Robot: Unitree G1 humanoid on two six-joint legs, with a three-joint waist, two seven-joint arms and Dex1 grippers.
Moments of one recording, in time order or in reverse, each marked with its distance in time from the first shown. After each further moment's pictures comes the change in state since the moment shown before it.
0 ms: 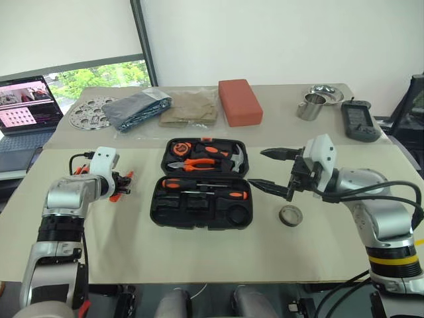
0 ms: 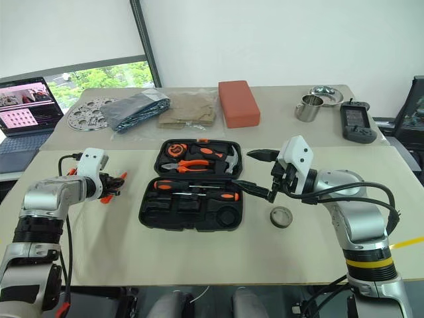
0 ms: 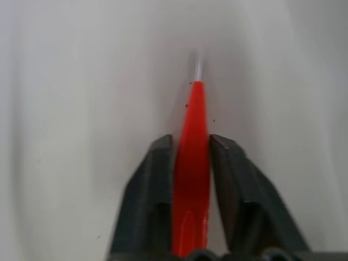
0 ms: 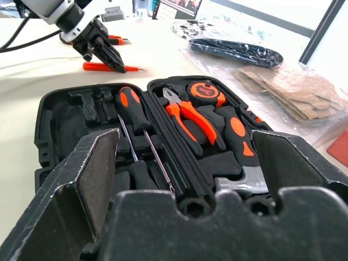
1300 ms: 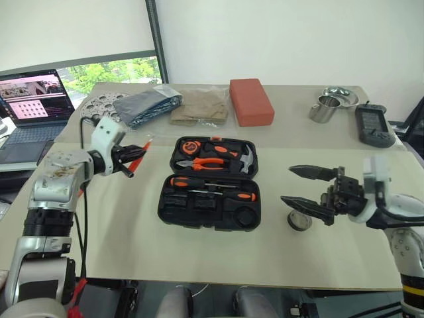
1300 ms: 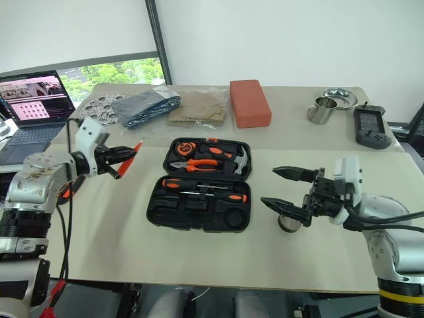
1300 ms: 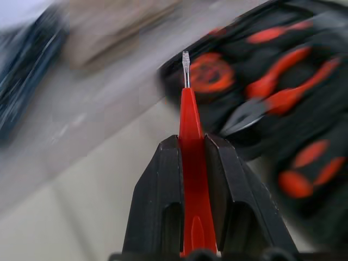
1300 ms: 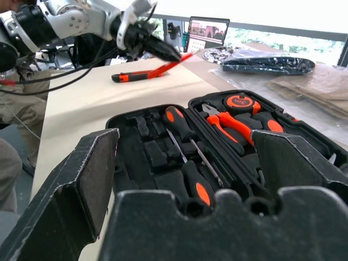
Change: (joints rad) left arm -0.053 0.079 -0.089 -0.064 -0.052 -0.626 -0.590; right arm 0.310 -0.087 -0.293 -0.034 0.305 -0.018 0.206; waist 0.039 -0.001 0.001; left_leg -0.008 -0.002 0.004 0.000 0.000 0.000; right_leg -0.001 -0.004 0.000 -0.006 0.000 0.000
